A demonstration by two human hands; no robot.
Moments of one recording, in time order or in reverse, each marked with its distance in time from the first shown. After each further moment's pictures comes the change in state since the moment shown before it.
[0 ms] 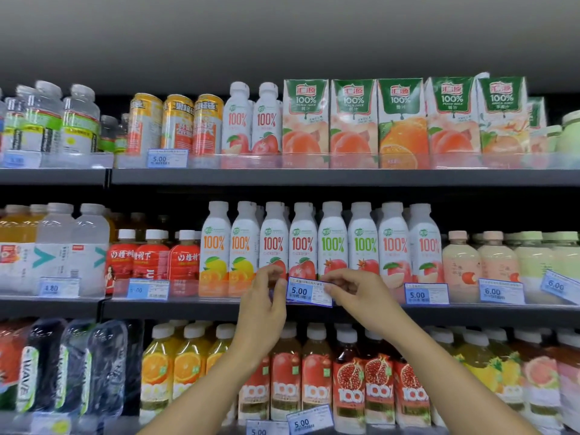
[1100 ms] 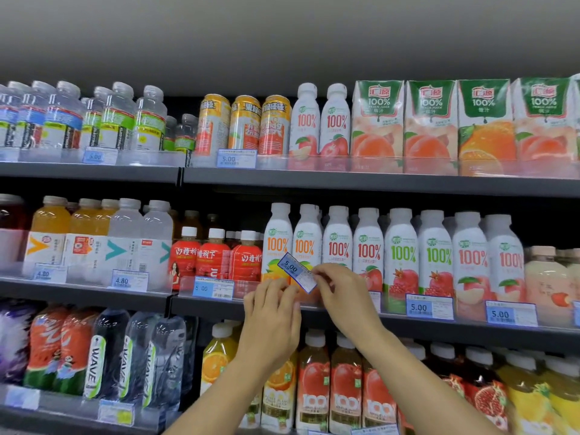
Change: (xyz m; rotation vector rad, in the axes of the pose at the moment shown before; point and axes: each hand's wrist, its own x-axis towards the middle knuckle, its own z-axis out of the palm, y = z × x) left_hand -0.003 -0.088 -0.072 0.721 0.069 0.343; right_hand 0.057 -0.051 0.137 -0.247 0.199 -0.250
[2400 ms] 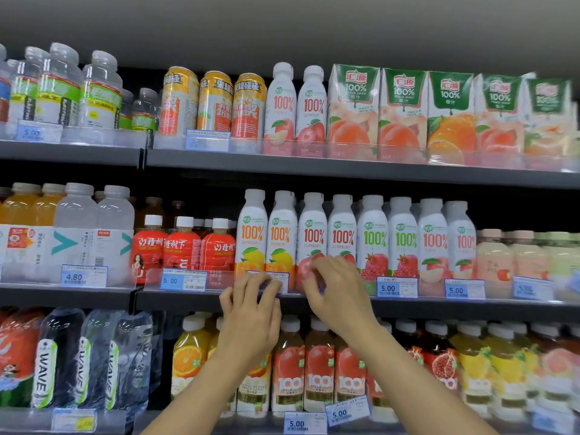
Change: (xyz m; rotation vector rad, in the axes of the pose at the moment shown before) left_hand -0.012 0.001 0.006 -0.057 -0.033 0.027; right_hand -0.026 -0.006 -0.025 -0.303 0.058 -0.026
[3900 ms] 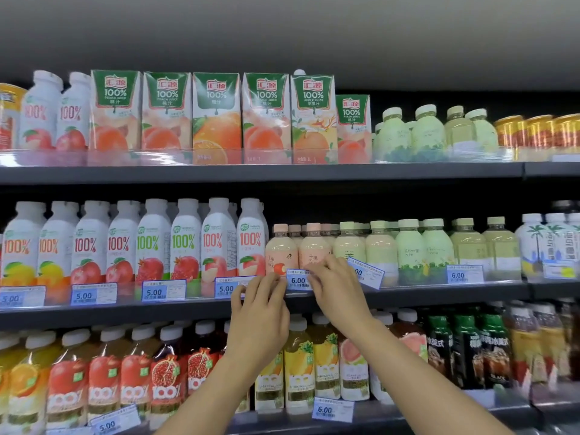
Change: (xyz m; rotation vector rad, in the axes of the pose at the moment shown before) left_hand 0.080 0.416 0.115 -0.006 -0.143 0.023; right_hand -0.087 0.357 -0.225 -0.135 -0.132 0.168
